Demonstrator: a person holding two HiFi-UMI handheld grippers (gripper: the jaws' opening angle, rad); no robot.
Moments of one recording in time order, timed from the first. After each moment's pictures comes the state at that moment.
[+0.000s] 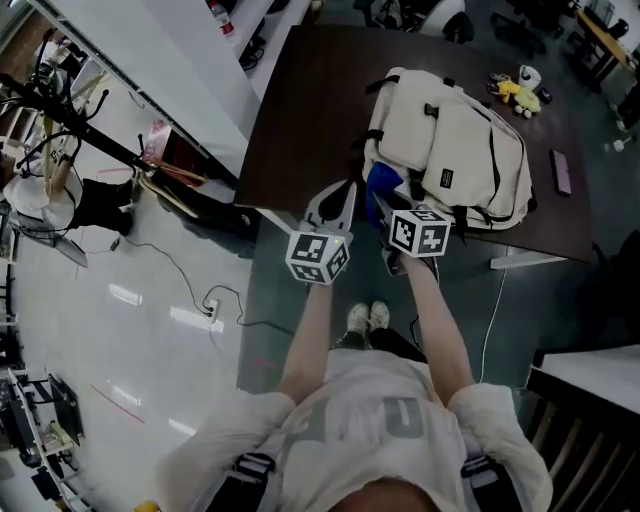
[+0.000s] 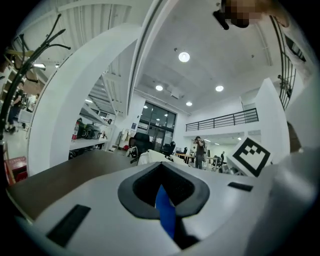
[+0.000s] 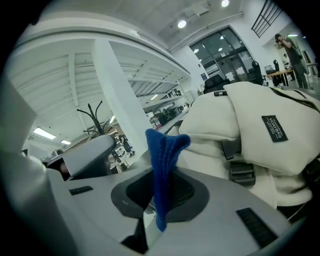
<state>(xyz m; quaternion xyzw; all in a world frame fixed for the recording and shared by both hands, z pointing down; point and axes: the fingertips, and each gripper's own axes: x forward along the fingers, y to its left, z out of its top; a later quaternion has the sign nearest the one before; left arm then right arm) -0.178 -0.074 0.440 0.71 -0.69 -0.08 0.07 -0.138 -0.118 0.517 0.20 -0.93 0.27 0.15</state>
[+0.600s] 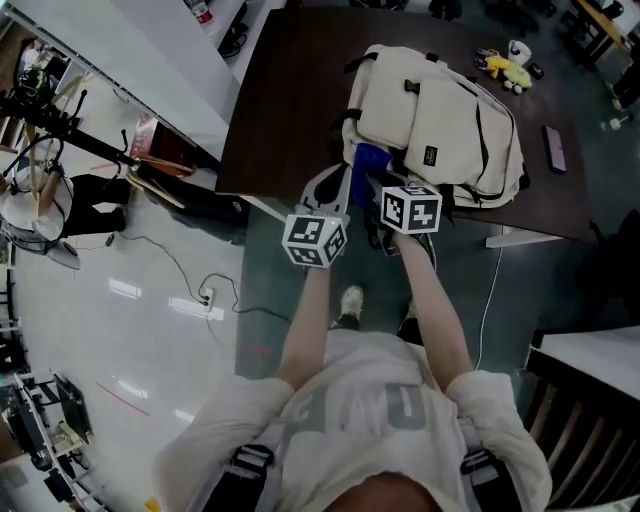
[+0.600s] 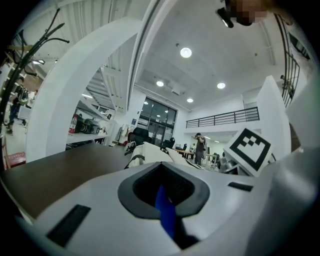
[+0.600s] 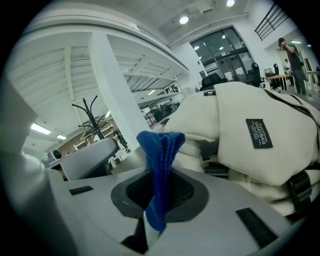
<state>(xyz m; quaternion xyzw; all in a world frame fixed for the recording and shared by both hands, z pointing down) -0.151 -0.094 0.462 0.71 -0.69 -0.07 0.10 -0.117 -0.135 0.530 0.22 -0.92 0.26 0.19</state>
